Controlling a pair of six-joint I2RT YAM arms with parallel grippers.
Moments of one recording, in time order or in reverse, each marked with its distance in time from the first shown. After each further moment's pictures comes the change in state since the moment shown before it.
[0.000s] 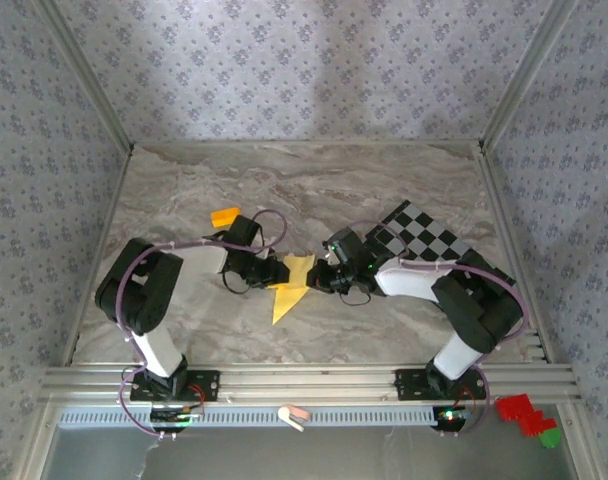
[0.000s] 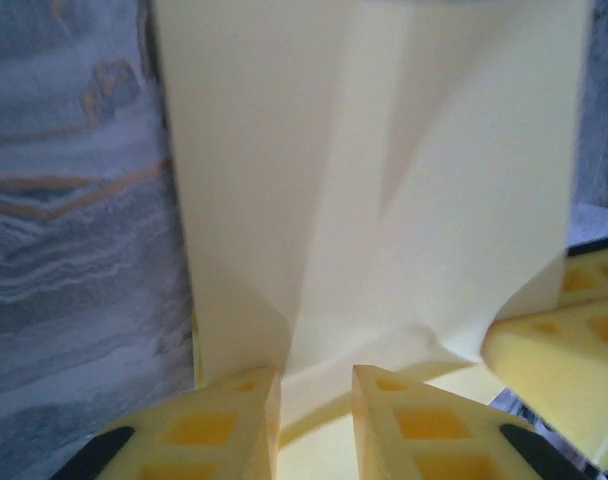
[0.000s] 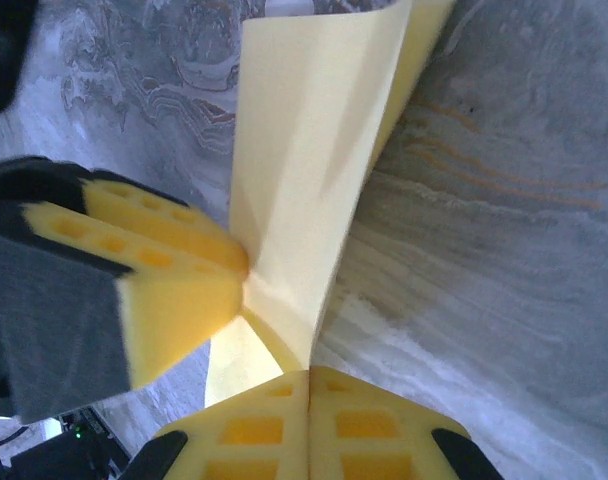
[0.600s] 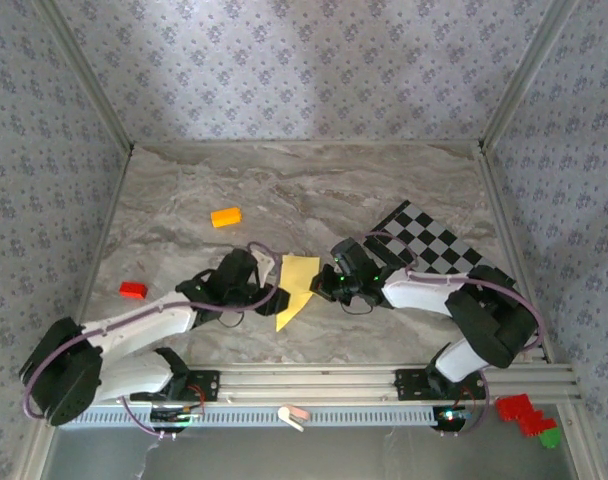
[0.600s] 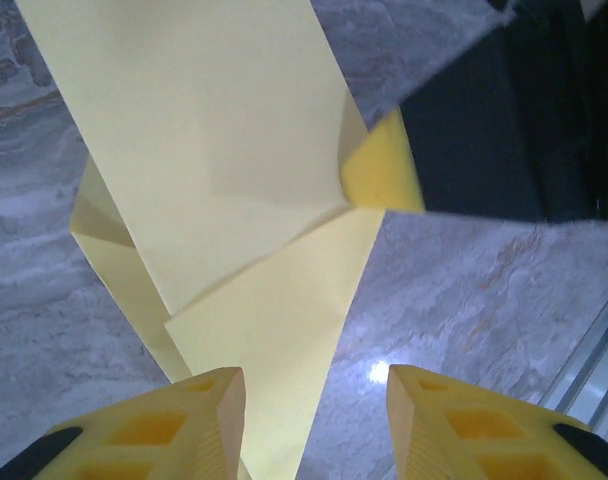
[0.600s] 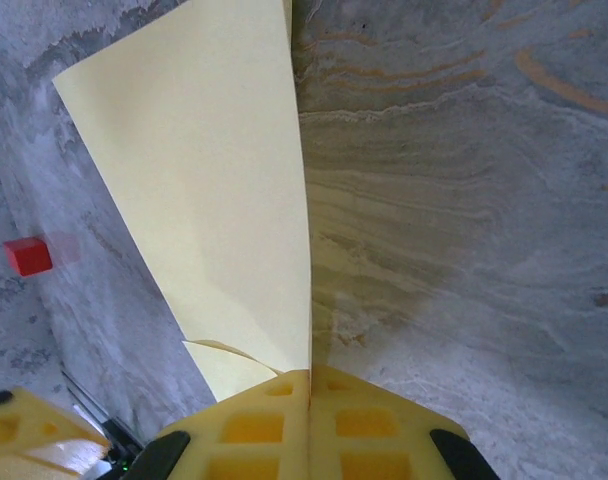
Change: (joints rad) left arm -0.319 -0.588 -0.312 0.060 -0.417 0.068; right arm 0.045 -0.101 -0.092 0.023 0.091 0.247
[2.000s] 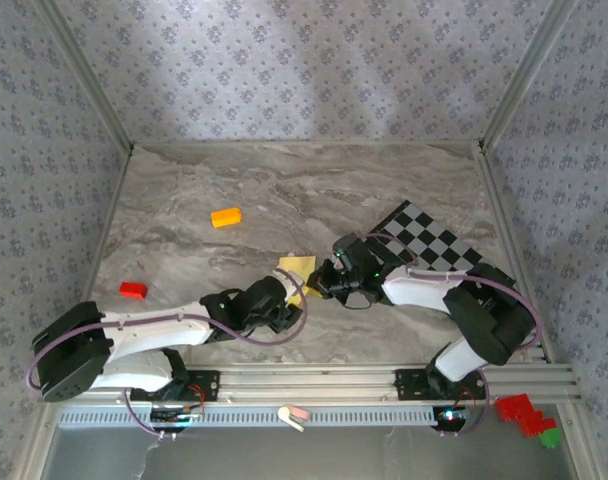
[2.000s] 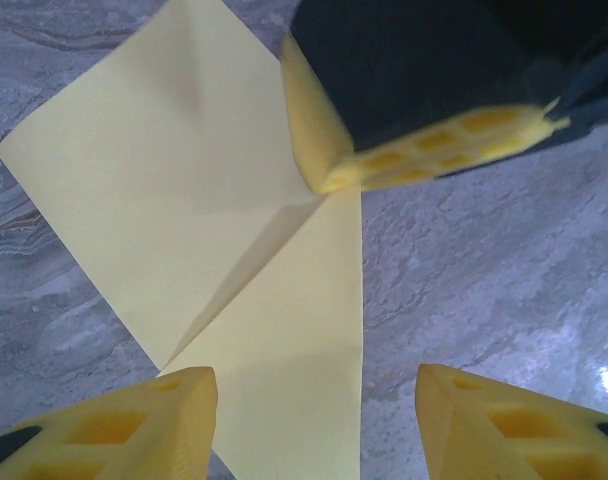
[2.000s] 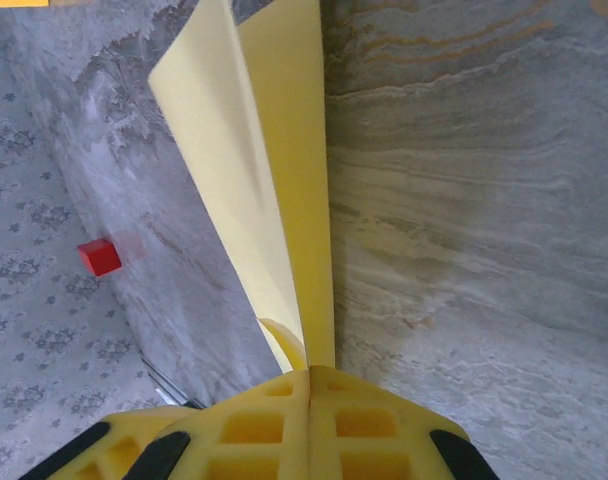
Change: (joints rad) left arm -0.288 0.117 0.017 0.057 -0.461 0.186; right arm -0.032 0.021 0.019 0.048 -0.109 0.131
